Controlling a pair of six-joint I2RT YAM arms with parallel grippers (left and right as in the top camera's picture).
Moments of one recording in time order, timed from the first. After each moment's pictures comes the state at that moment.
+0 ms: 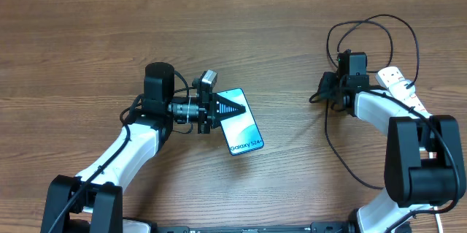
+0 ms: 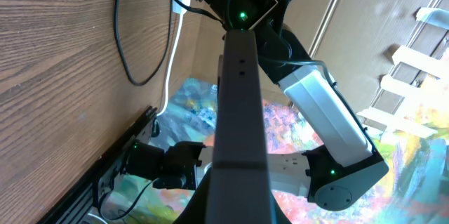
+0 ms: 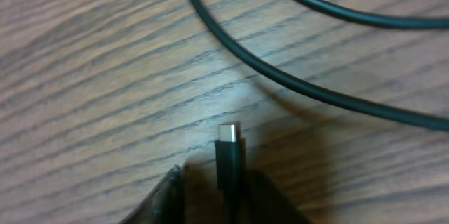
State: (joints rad) left arm -0.22 1.51 0.72 0.19 1.33 -1.22; right arm 0.03 1.83 0.91 -0.11 0.03 0.32
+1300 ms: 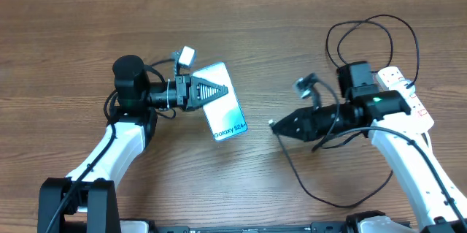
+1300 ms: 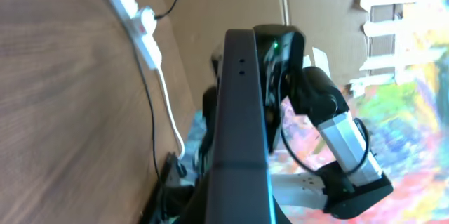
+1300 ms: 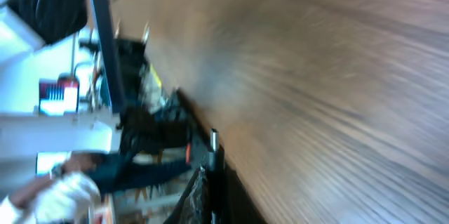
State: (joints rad) left arm -0.08 1.52 0.72 0.62 1.44 -1.15; right arm 0.19 1.36 0.99 -0.96 -1.05 -0.10
